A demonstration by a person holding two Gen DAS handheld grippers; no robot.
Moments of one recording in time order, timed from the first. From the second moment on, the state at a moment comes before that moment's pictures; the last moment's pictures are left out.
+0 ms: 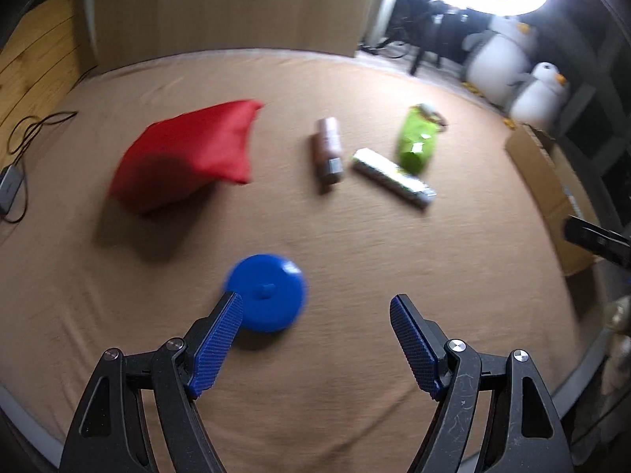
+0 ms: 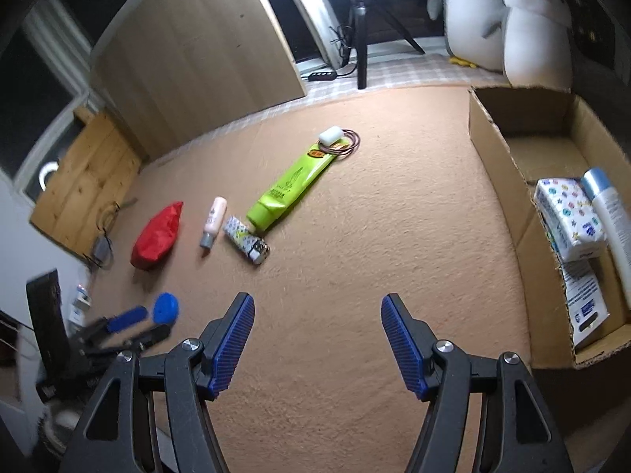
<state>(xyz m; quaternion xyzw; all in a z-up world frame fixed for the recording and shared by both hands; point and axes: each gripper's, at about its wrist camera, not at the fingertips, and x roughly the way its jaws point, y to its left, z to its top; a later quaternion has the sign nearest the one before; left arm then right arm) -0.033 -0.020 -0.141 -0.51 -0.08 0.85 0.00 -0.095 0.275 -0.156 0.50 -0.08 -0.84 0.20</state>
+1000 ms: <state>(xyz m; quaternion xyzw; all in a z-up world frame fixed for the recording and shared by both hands) -0.056 -0.025 -0.168 -0.53 -0.04 0.85 0.01 -0.064 0.283 -0.170 0.52 -0.03 -0.85 0.14</state>
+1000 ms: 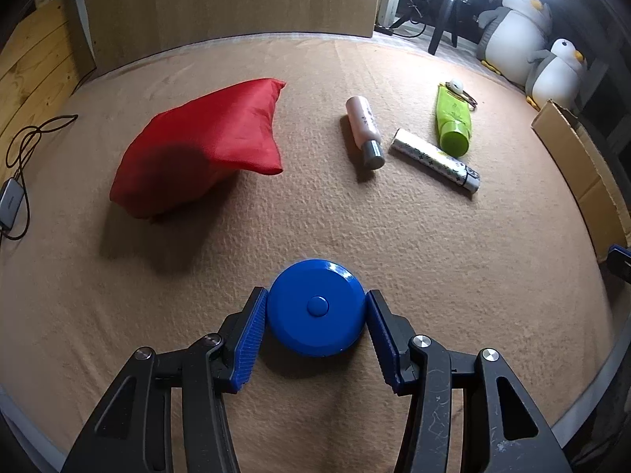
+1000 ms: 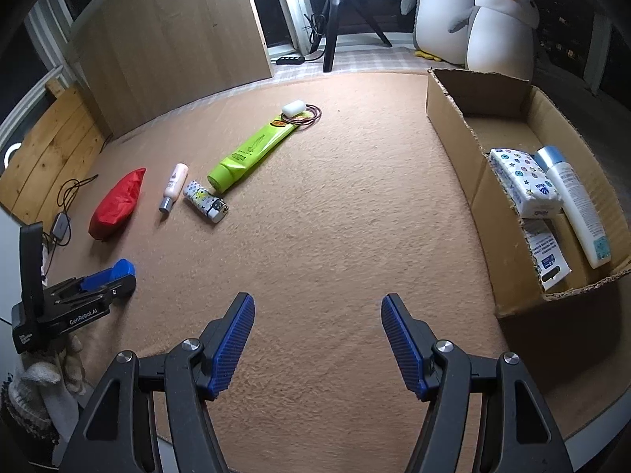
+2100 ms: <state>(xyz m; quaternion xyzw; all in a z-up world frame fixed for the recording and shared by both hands) -0.123 0.226 -0.073 -0.45 0.04 0.86 0.24 -0.031 0.398 -0.154 0.49 -0.10 -0.86 0.06</state>
